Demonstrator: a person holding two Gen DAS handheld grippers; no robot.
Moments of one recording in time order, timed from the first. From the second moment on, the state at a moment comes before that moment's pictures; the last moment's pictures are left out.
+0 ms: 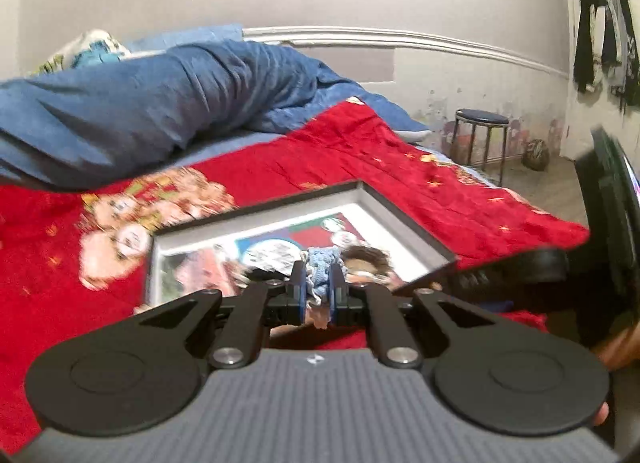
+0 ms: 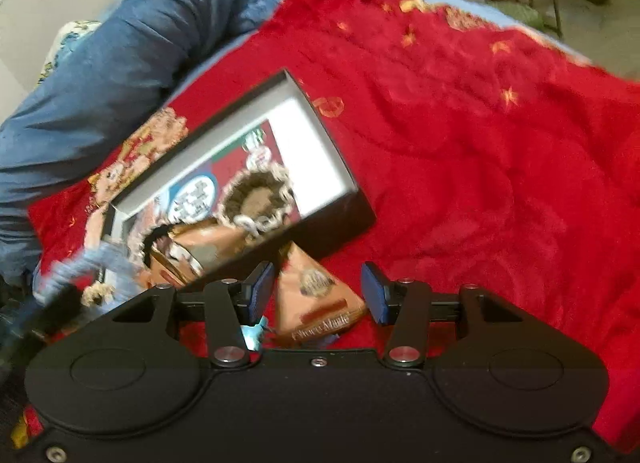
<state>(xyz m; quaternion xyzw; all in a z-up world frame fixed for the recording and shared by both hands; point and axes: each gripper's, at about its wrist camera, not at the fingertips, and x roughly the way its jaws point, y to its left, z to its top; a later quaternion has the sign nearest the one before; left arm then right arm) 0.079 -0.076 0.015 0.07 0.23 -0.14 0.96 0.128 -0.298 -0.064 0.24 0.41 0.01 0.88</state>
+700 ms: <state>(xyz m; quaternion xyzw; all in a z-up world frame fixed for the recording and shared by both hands) 0.110 -0.032 0.018 0.07 0.27 -0.08 0.96 0.120 -0.252 -0.066 0.18 0.38 -0.01 0.91</state>
